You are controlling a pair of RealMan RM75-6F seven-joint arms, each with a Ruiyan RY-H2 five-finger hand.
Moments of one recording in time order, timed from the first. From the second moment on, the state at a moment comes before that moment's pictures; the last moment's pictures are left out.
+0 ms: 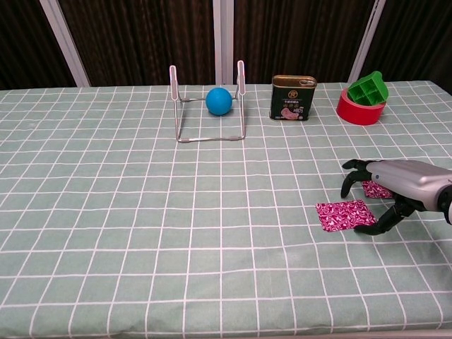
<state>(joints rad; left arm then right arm) 0.04 -1.22 -0.02 -1.56 1.46 1.55 0.10 0.56 -1.57 0.03 -1.45 -1.01 0.92 -0.40</state>
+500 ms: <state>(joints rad) 0.04 -1.22 -0.02 -1.56 1.46 1.55 0.11 0.55 -1.52 0.09 -1.35 -0.96 0.92 -0.36</state>
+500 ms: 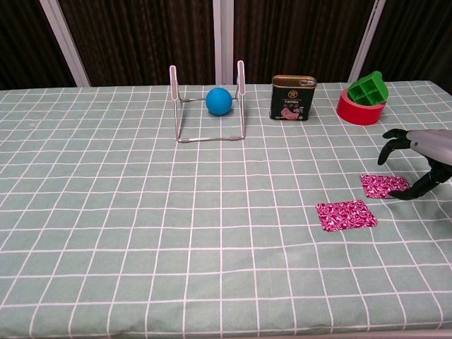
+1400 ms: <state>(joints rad) 0.04 -1.21 -0.02 -1.57 1.45 1.55 0.12 0.54 -1.62 0.09 -1.17 -0.97 0.88 -0.35</state>
